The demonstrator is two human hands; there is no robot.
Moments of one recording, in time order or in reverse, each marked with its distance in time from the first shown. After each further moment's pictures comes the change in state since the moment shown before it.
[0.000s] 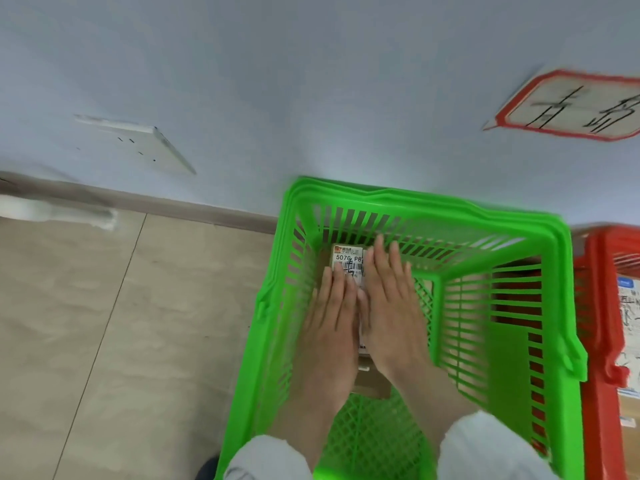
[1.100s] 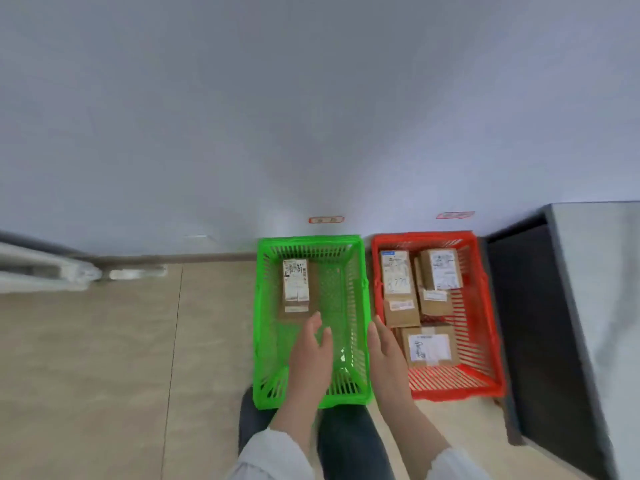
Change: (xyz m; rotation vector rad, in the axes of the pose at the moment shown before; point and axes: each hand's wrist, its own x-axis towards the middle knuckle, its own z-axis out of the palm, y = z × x) left_hand -0.081 0.215 -0.412 -0.728 -0.510 -0.578; right_hand -0.181 -0.133 -0.434 0.869 -0.057 0.924
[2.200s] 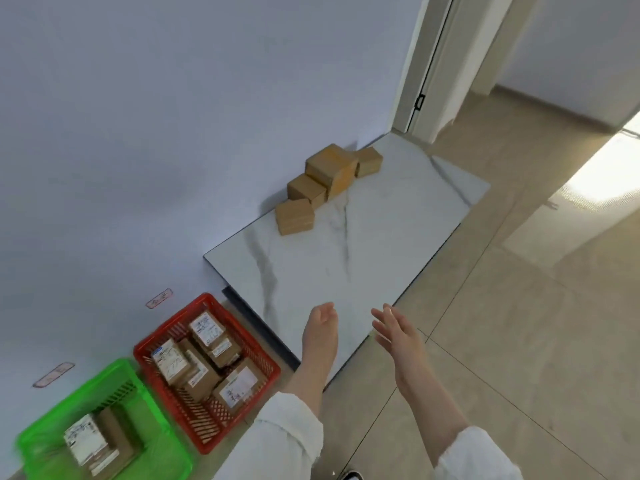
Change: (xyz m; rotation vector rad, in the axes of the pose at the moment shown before) left_hand -0.412 0.187 0.414 0.117 -0.554 0.402; right_hand -0.286 0.185 -0.529 0.908 0.659 -0.071
